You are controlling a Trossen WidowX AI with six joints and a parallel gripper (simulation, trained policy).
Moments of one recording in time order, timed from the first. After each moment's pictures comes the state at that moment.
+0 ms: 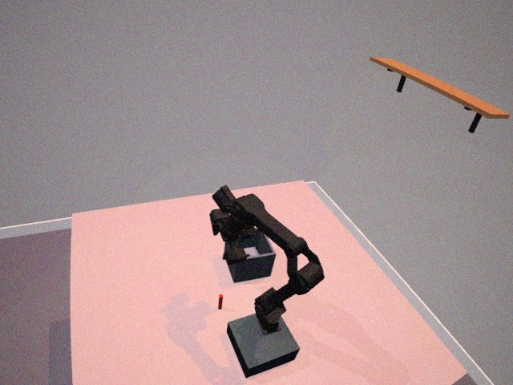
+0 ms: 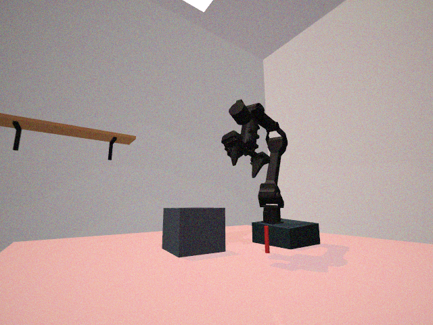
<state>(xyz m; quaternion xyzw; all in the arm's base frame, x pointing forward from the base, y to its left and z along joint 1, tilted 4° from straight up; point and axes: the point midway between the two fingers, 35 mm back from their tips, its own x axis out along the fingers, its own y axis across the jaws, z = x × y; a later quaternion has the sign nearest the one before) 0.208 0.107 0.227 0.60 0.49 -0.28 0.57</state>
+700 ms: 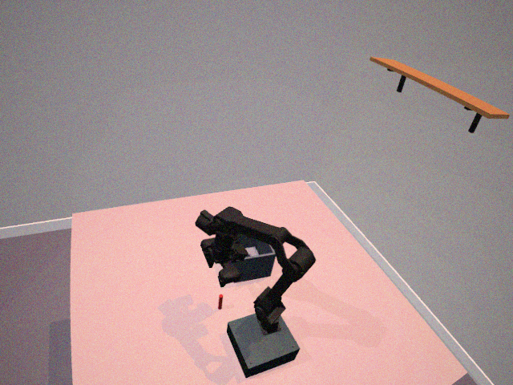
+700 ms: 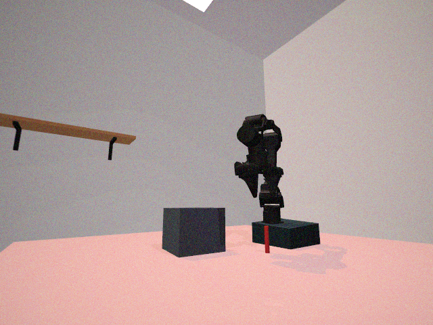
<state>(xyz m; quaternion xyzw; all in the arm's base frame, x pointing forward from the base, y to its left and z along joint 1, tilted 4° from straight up) 0.165 0.137 0.148 0.49 0.59 -0.39 0.51</state>
